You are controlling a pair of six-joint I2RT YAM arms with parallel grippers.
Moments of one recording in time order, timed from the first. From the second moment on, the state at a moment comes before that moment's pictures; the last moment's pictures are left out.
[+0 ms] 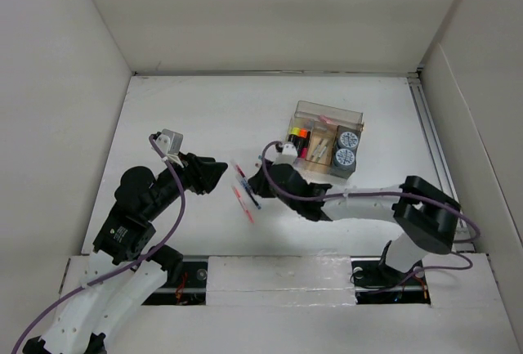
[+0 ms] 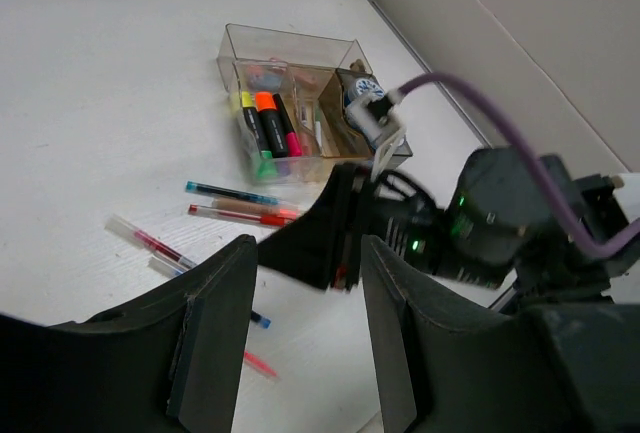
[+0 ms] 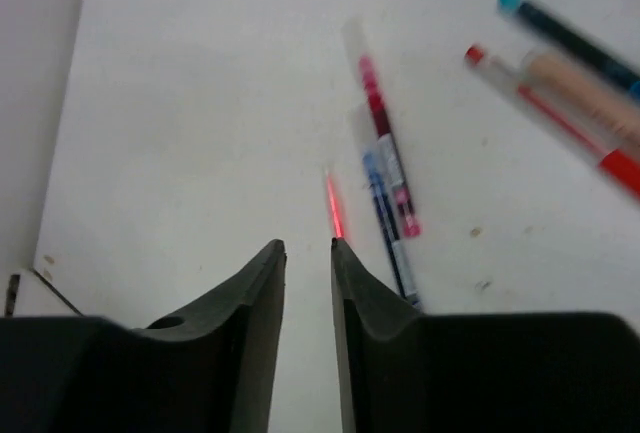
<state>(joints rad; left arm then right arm) -0.50 0.49 0.76 -0.37 0.19 -0.42 1.02 1.55 0.81 0.31 0.37 0.91</state>
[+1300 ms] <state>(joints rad) -0.50 0.49 0.76 -0.37 0.19 -0.42 1.24 1.99 1.18 0.06 0.57 0.80</state>
